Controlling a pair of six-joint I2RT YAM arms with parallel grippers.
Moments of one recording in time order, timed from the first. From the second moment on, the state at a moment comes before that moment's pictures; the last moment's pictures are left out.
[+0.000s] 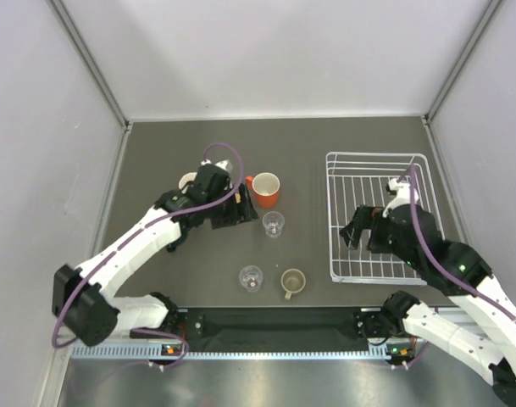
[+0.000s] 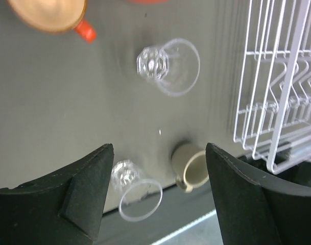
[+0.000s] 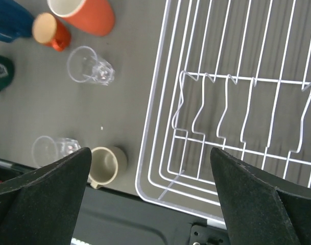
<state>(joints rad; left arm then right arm) -0.59 1.20 1.02 -0.65 0.12 -0.73 0.70 0.61 0.94 -0.94 0.25 0.59</state>
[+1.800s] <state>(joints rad) -0.72 1.51 1.08 -0.49 0.04 -0.80 0.70 0.70 0.92 -0.97 0.00 0.48</state>
